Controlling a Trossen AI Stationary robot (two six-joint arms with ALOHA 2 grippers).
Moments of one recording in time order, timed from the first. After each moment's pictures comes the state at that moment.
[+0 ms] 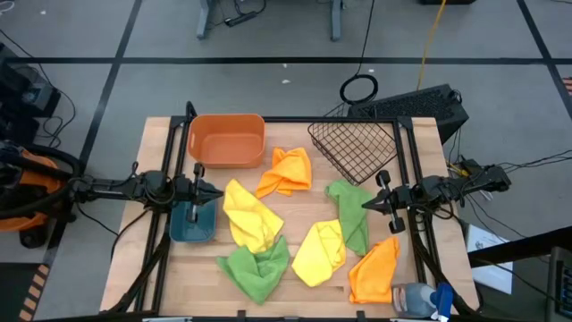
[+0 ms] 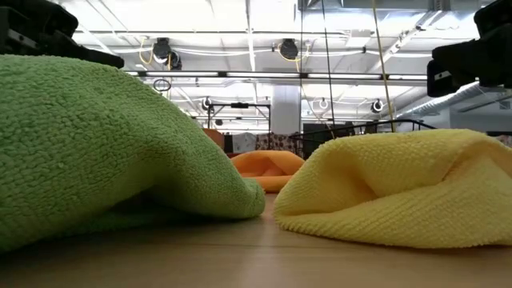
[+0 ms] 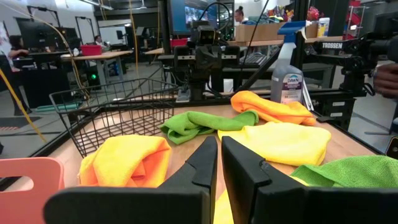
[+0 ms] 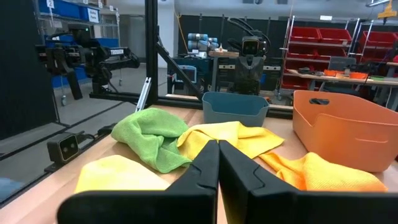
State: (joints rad) left arm -0.07 0.00 0.00 0.02 0.00 0.06; right arm 0.27 0.01 0.01 0.04 0.08 -0.03
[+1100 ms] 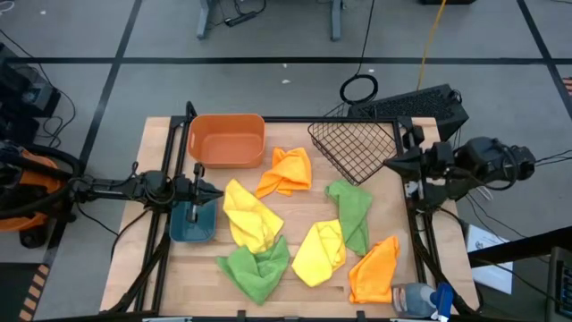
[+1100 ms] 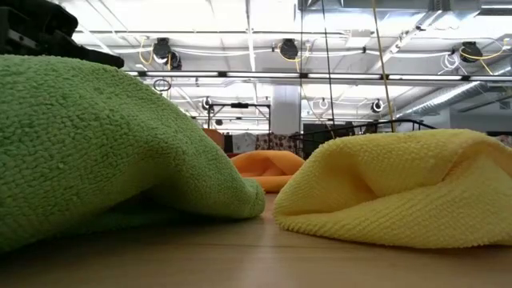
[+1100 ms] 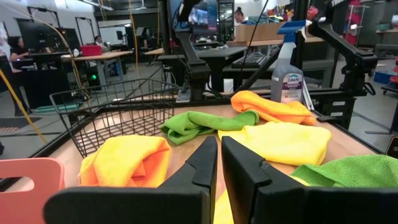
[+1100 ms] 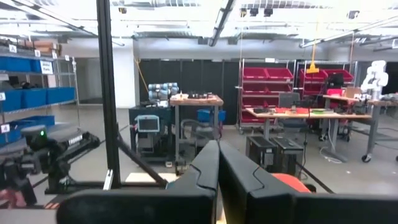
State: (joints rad) left arm -0.07 0.00 0.00 0.02 0.00 0.07; right arm 0.27 0.53 0.85 -0.11 0.27 -0.02
